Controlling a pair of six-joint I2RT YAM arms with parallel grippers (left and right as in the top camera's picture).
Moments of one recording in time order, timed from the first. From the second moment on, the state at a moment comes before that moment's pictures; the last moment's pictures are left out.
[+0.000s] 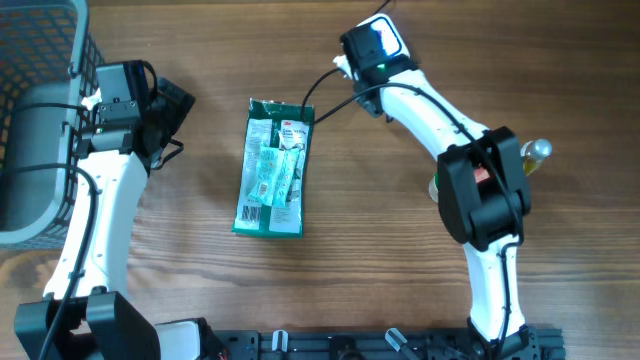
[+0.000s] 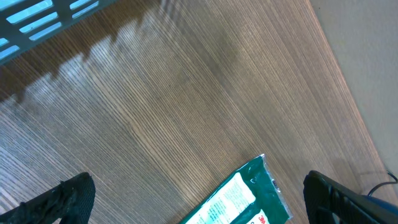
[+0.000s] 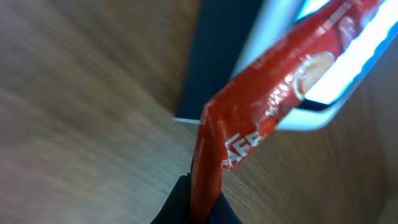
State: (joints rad) left arm 0.11 1.50 1.17 -0.63 -0.06 -0.87; right arm 0.44 2.27 1.80 -0.68 0.47 -0.53
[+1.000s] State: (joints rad) left arm 0.11 1.50 1.17 -0.63 -0.06 -0.87; right arm 0.18 1.70 1.66 -1.48 0.18 0.26
